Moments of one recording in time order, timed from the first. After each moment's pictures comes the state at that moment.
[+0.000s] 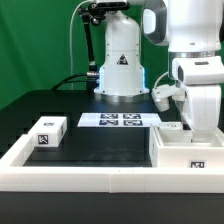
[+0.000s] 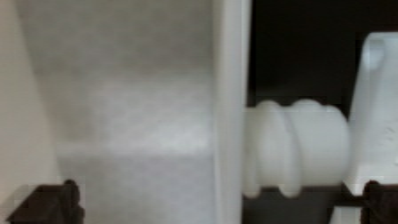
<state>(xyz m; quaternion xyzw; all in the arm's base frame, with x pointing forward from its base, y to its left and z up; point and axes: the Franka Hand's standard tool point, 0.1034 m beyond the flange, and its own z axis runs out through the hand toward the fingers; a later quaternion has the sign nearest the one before) 0.517 0.101 0.041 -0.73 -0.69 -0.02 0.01</state>
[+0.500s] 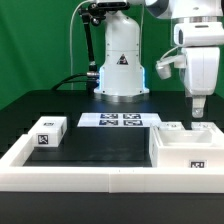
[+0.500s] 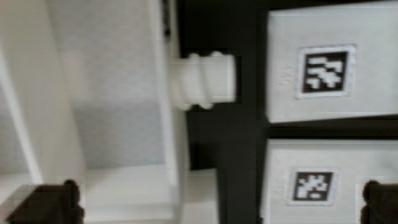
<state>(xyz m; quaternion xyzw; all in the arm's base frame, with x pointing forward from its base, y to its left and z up) 0.476 0.116 0.072 -0.75 -0.66 -0.03 0.00</state>
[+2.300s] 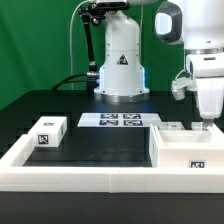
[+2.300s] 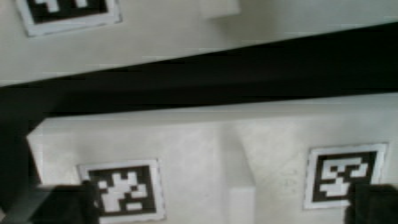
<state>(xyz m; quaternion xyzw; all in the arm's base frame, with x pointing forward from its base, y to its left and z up) 0.414 0.158 0.014 -0.77 -0.64 -0.02 0.04</state>
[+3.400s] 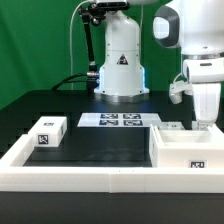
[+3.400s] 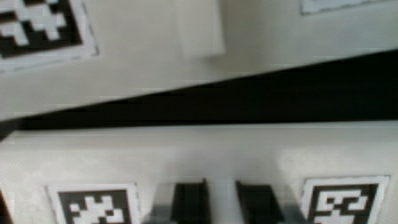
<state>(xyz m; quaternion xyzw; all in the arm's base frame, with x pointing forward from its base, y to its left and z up) 0.414 0.145 0.030 -0.77 -0.64 -0.01 0.03</state>
